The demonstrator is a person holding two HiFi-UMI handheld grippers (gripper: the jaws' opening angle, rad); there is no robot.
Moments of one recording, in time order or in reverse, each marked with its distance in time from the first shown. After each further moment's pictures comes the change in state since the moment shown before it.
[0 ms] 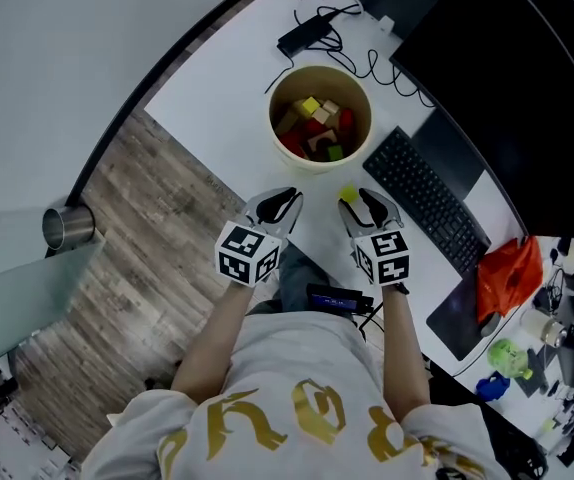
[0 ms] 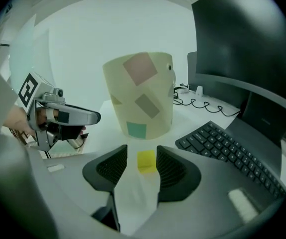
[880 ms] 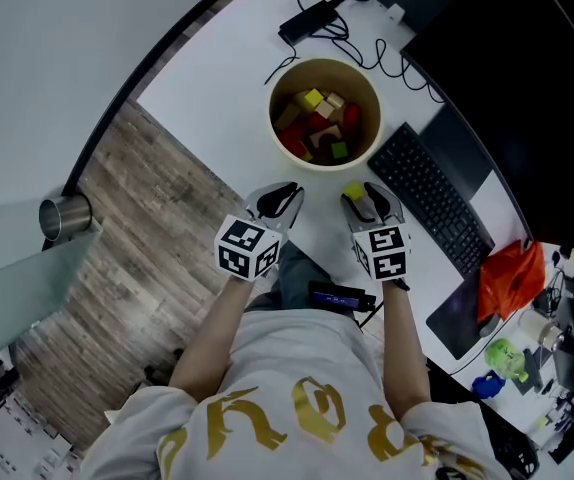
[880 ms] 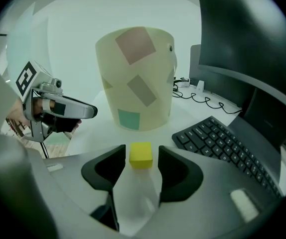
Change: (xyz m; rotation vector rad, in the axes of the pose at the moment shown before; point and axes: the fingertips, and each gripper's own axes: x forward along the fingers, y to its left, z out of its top) left arm 0.017 0.015 -0.016 -0.045 0.044 -0.006; right arm 0.022 -0.014 -0.016 -0.052 0.081 -0.037
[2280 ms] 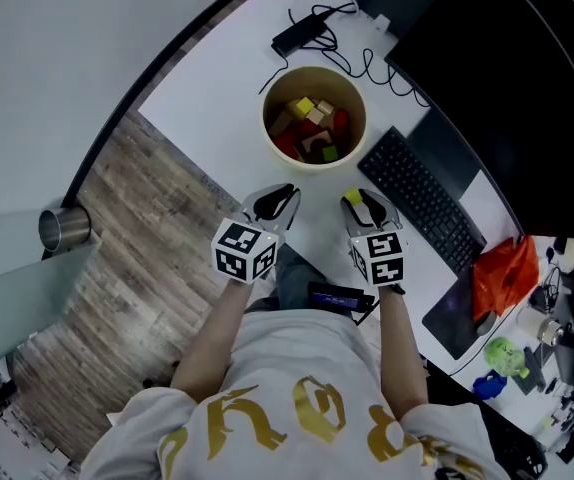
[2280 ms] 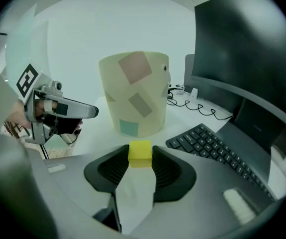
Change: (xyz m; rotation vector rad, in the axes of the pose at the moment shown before) left arm -0.008 -0.013 0.020 0.014 -0.059 0.002; right arm -0.025 -0.002 0.011 0.016 -0.055 -0.040
